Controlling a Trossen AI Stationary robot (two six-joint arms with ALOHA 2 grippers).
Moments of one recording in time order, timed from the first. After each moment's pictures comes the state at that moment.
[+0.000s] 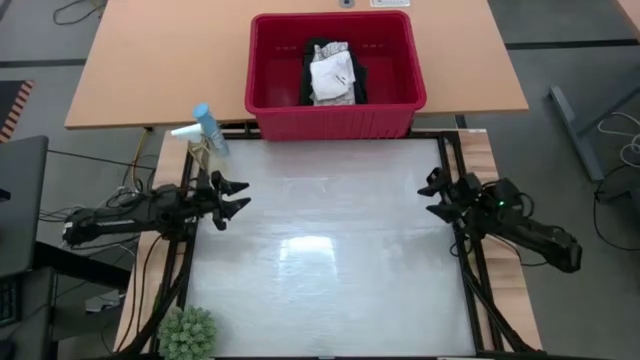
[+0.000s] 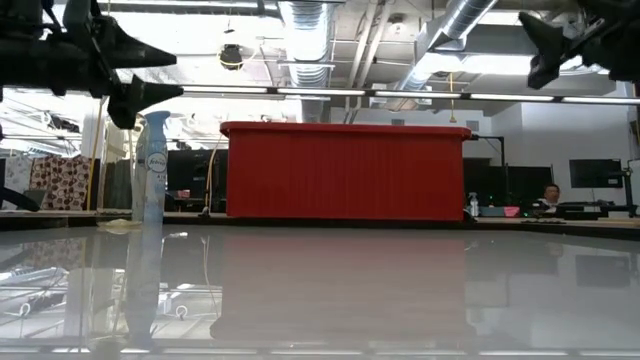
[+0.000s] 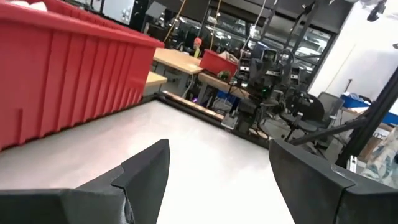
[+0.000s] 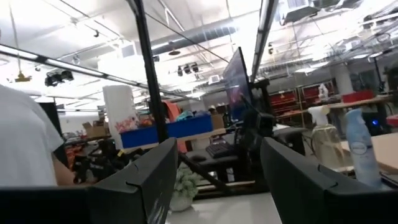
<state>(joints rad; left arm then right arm) 0.13 0.13 0.07 0.18 -0.15 -0.34 -0.45 0.00 0.03 0.49 -0.58 0.50</state>
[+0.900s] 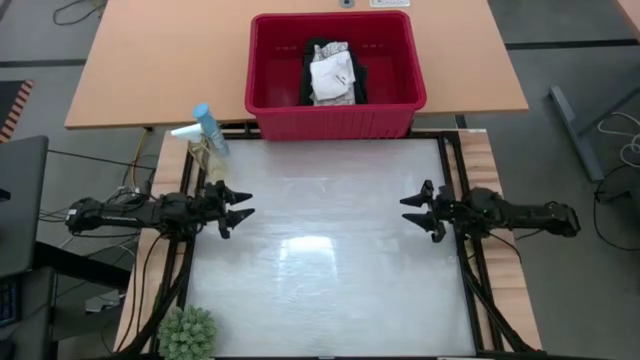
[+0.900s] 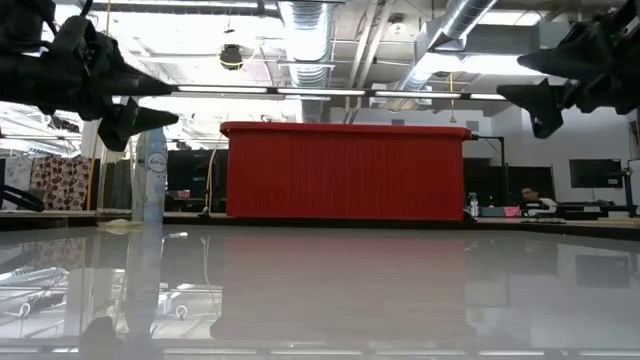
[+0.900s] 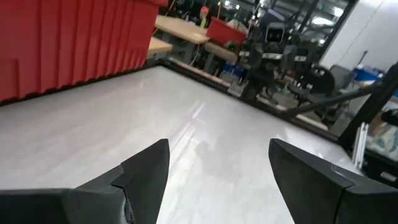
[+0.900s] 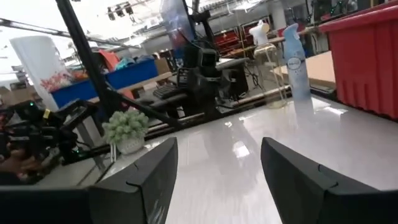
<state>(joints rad) -0.02 0.13 0.01 0.11 -0.29 -0.36 -0.02 0.01 0.01 0.10 0.01 0.31</state>
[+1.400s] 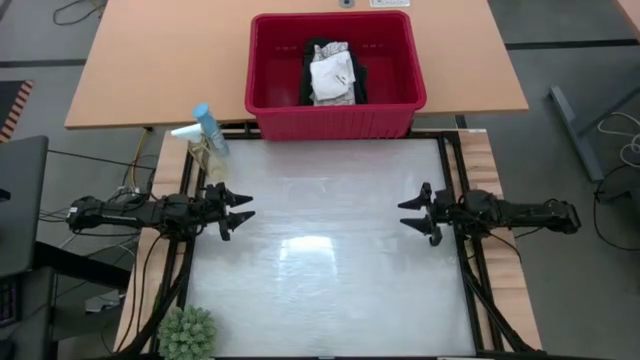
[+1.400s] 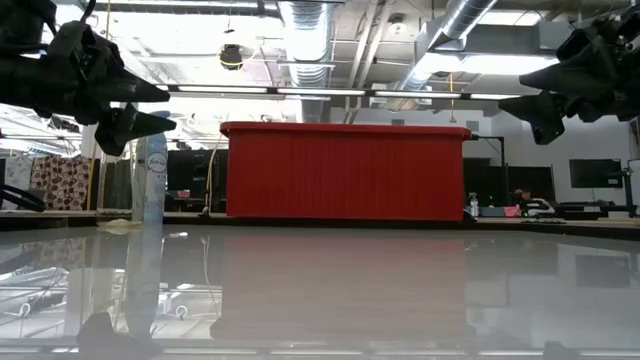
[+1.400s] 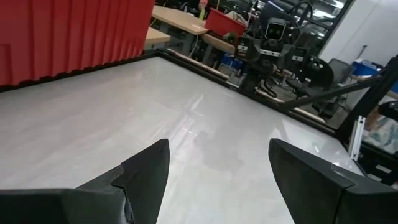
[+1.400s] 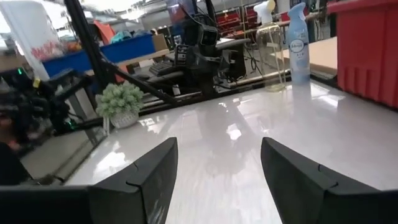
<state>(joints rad) -0.05 0.13 0.01 0.07 -0.29 -0.38 0.01 0.03 0.01 0.01 0.02 0.23</state>
